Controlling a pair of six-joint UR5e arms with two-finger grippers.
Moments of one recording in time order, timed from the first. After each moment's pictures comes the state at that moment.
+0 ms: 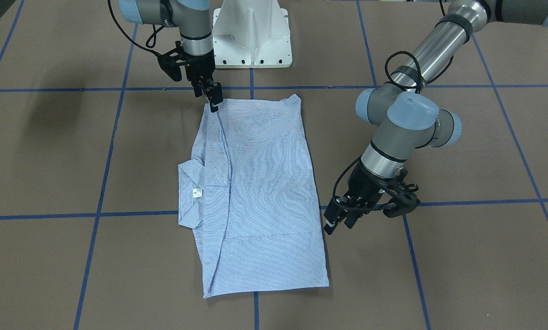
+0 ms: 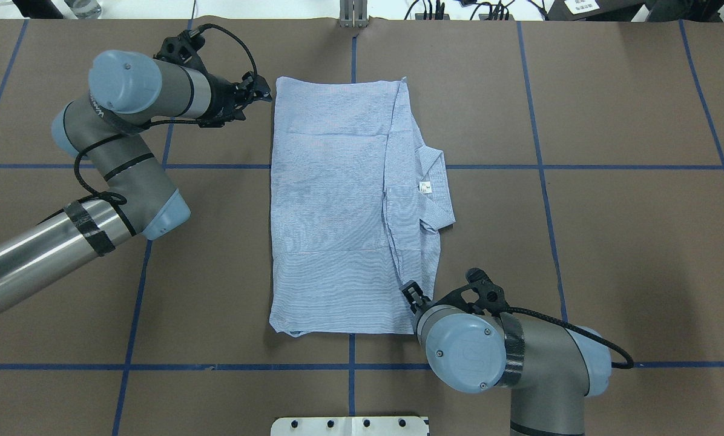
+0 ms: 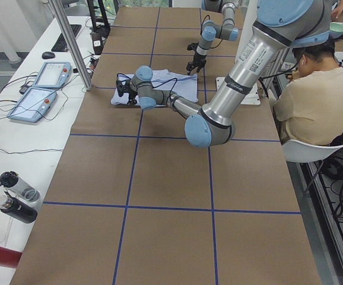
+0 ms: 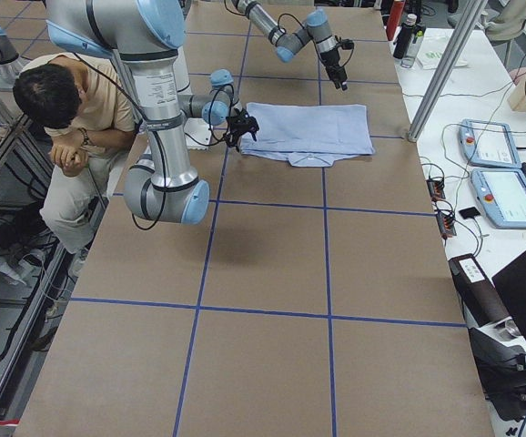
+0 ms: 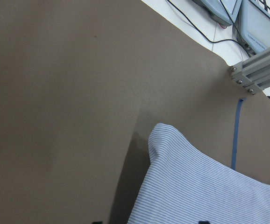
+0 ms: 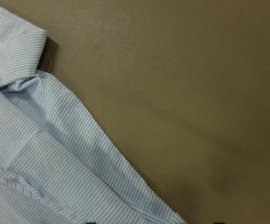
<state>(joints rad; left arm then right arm) -0.80 -2.21 -1.27 -2.45 -1.81 -1.60 0.18 -1.17 1.94 -1.56 1.43 2.45</state>
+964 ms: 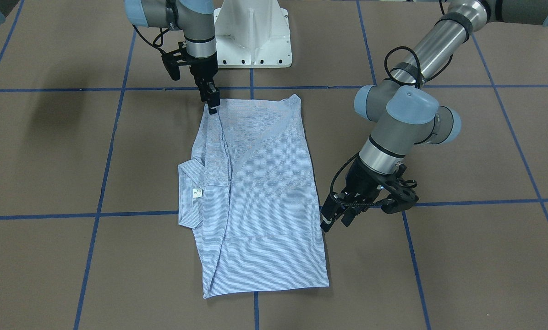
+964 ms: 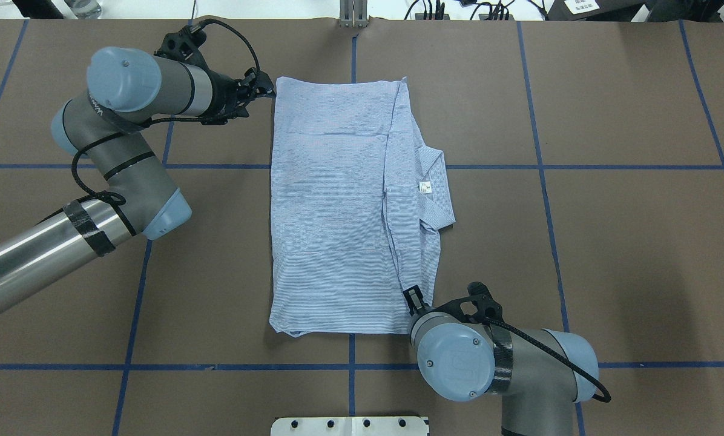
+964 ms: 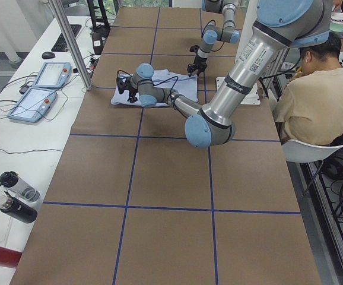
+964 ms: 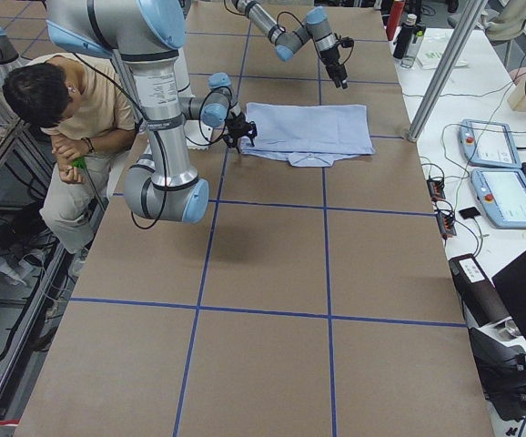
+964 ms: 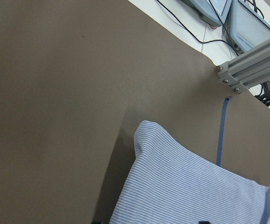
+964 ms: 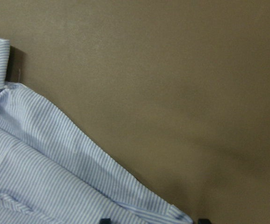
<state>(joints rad) -0.80 -2.21 -1.29 -2.45 -1.81 -1.61 0.16 -1.16 1.90 -1.54 1.40 2.59</state>
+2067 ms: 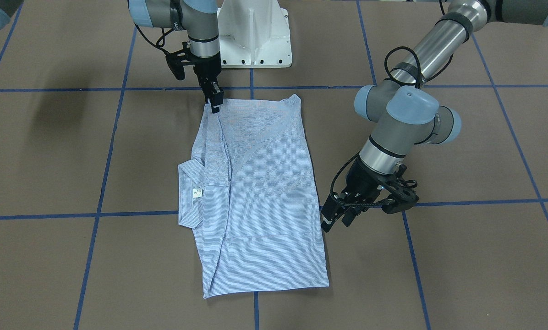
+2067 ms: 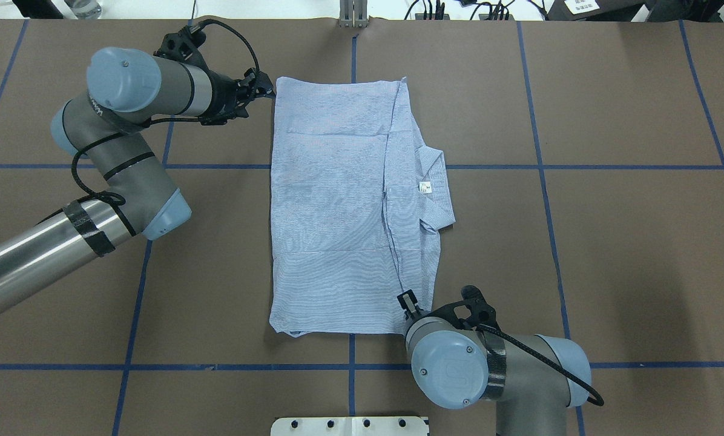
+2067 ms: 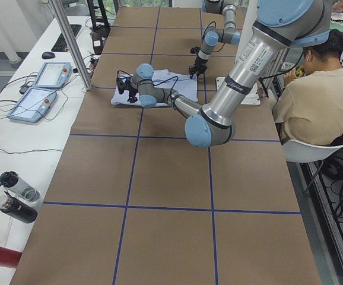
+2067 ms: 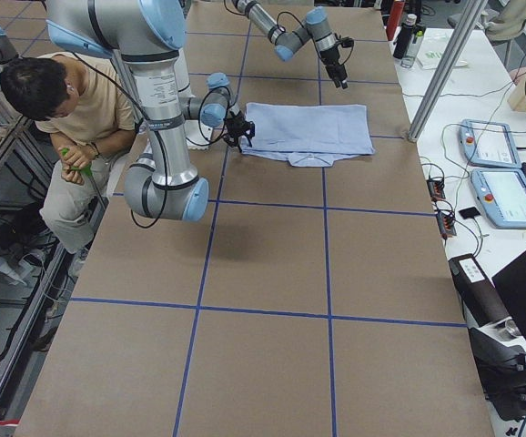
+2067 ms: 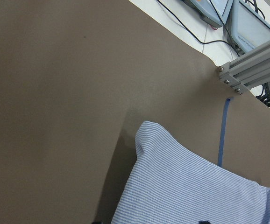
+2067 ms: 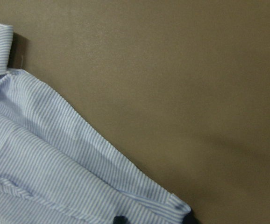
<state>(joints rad) -0.80 -2.21 -1.29 -2.45 -1.81 -1.61 0.15 -1.15 1.89 -1.54 1.39 2.58</state>
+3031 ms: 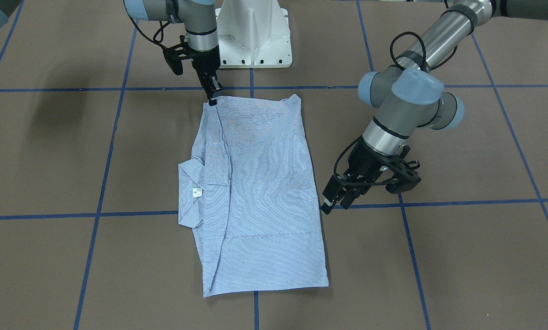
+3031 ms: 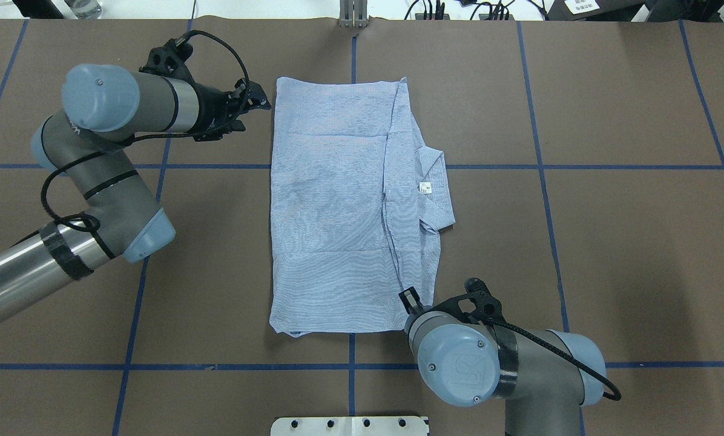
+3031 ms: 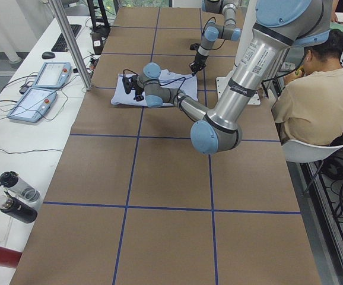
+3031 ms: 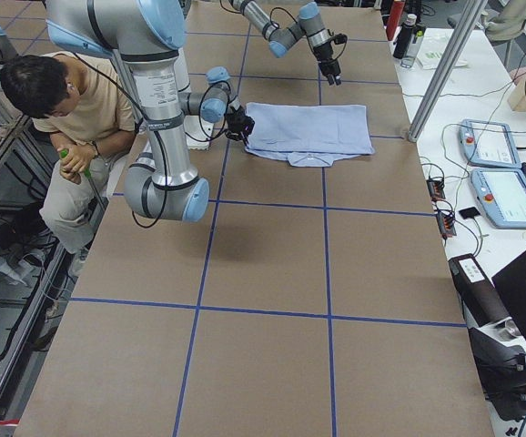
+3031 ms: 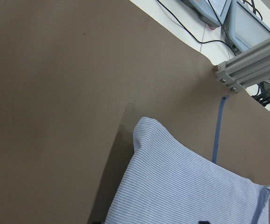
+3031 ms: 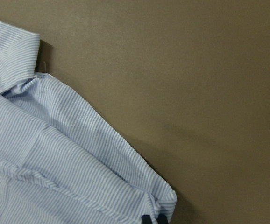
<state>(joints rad) -0.75 -2.08 -1.50 -2.44 -1.81 -1.73 0.16 -1.16 1.96 -1.59 1.40 2.54</state>
